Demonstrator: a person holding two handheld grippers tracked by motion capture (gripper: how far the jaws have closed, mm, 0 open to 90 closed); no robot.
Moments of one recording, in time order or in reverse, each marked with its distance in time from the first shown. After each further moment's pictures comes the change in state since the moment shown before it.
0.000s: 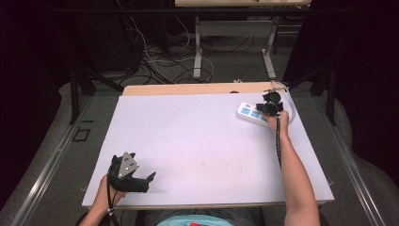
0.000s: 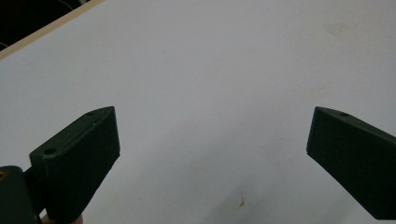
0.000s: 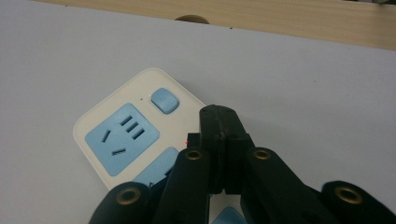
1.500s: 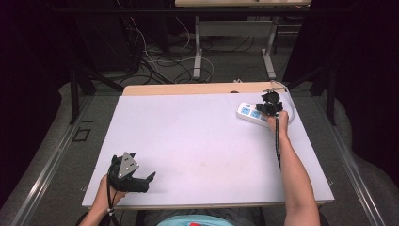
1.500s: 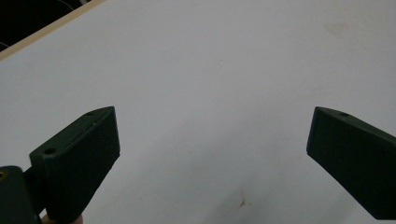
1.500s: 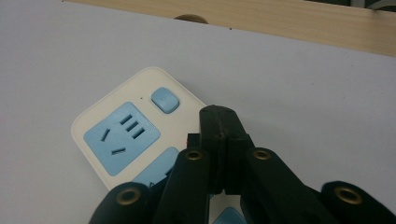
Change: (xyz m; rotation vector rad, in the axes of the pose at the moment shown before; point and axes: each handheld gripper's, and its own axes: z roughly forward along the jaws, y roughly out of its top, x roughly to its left) left arm 0.000 0.000 -0.001 0.010 -0.003 0.003; right arm 0.005 0.001 -0.001 0.006 -0.023 -0.019
